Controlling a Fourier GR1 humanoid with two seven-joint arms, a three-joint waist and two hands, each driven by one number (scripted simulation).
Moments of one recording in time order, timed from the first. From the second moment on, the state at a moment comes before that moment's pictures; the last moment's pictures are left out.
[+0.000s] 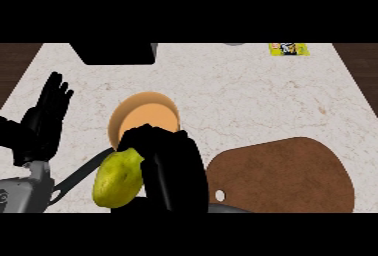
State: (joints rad) left arm -0.18 0.32 0.01 -1.59 0.19 0.24 0.19; right arm -0.69 0.00 0.87 -1.72 0.88 -0.39 0.96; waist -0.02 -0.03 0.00
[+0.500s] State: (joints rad) left arm -0.20 0.31 0.01 -1.60 0.18 0.23 0.19; right arm -0.87 -0.01 0.87 -1.62 0.98 -0.38 1.11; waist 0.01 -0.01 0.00
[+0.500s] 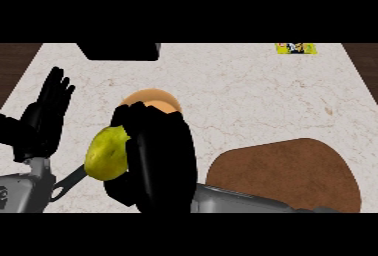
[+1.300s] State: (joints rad) left arm -0.22 0.30 0.03 -1.59 0.18 0.20 0.19; right arm -0.88 0.00 0.74 -1.19 0.93 -0.41 1.00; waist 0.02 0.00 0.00
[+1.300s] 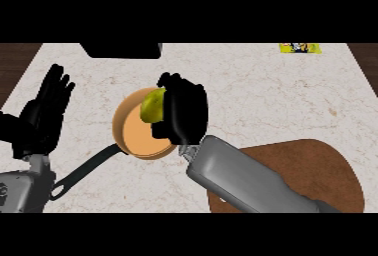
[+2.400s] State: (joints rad) left arm -0.19 0.29 0.05 -1.64 0.15 0.20 0.22; right arm -0.64 -0.07 0.48 -1.36 0.25 -0.68 0.37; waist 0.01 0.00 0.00
